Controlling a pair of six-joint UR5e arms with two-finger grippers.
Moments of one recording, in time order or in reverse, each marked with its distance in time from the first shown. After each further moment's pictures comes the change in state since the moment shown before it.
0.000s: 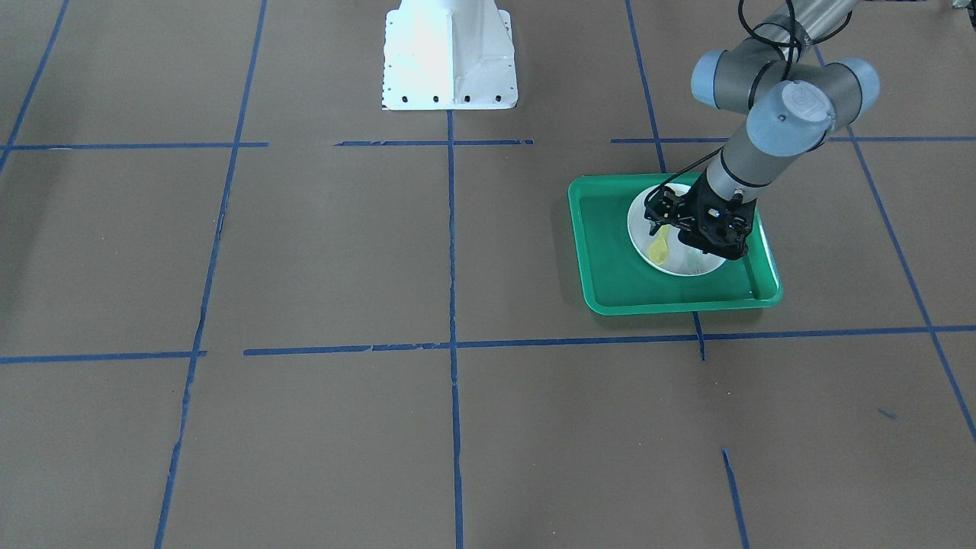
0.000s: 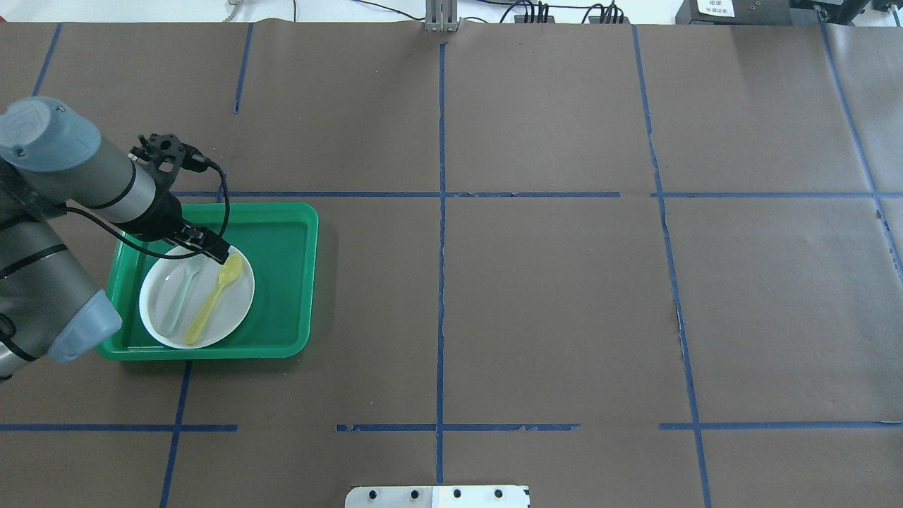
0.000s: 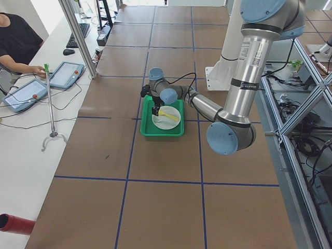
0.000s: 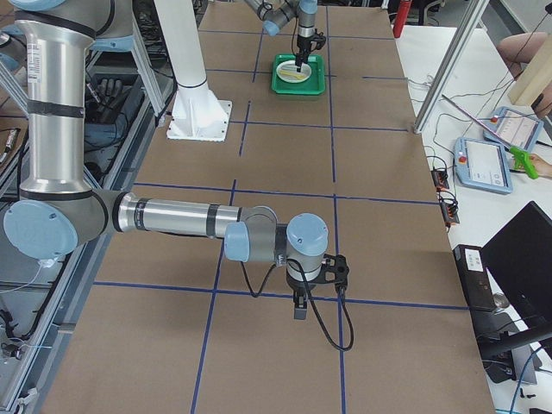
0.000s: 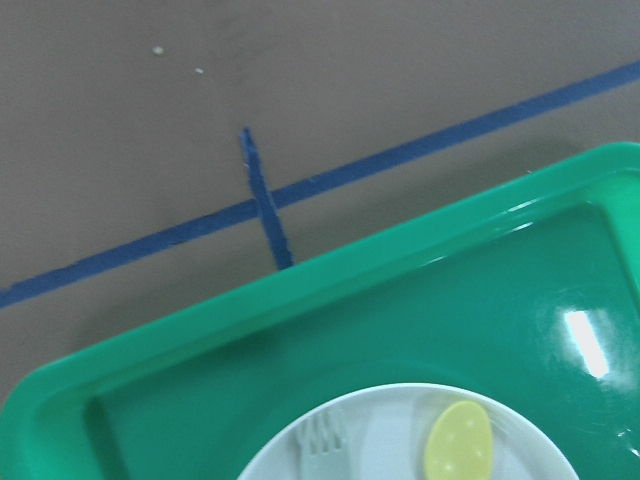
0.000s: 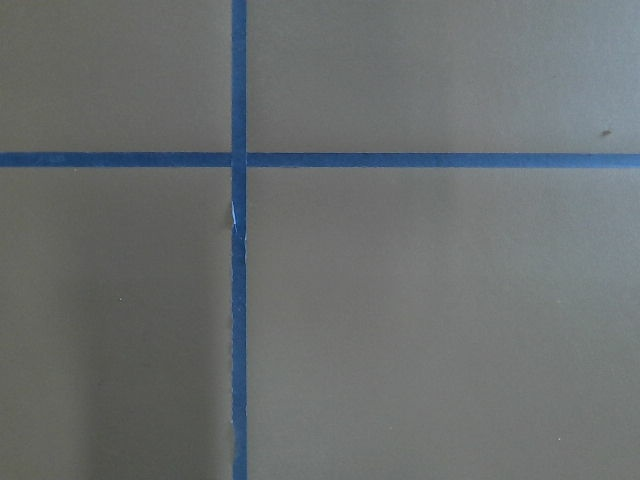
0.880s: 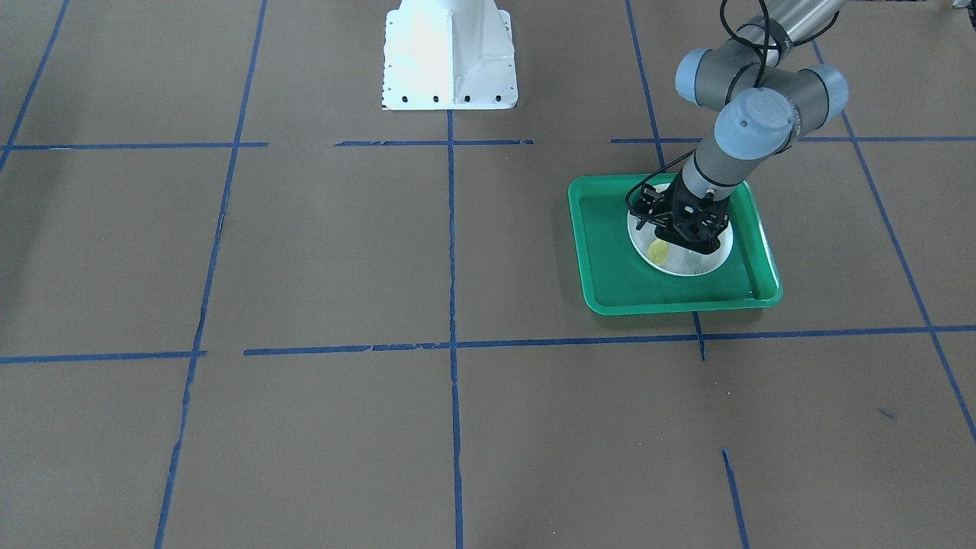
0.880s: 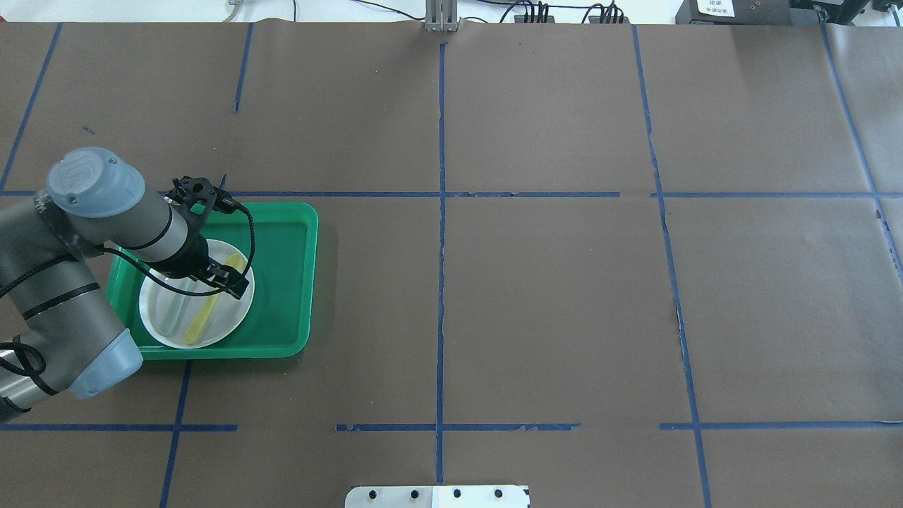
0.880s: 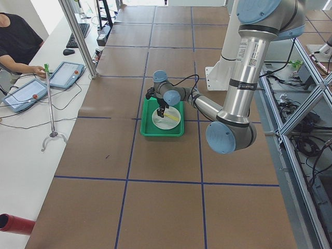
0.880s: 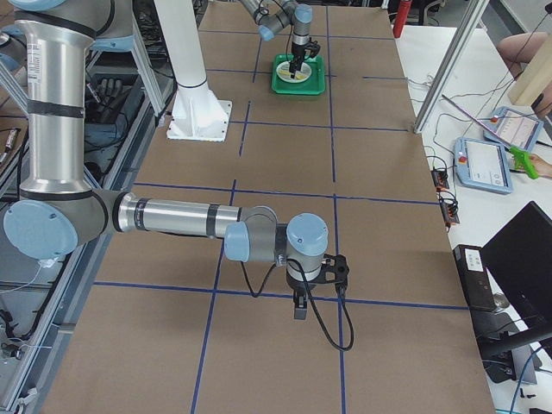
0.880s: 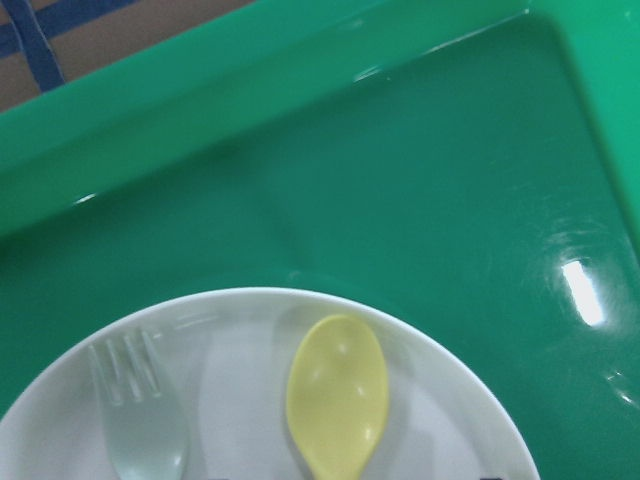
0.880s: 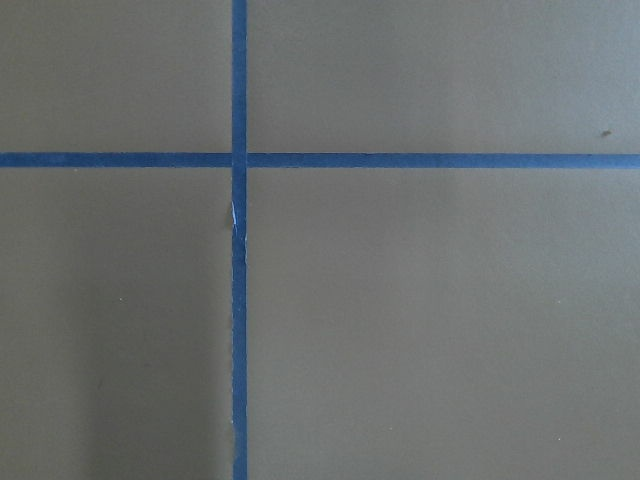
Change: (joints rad) left arm 0.050 0.005 0.014 -0.002 0.011 -0.024; right arm 0.000 0.000 0.001 0.000 0.000 0.000
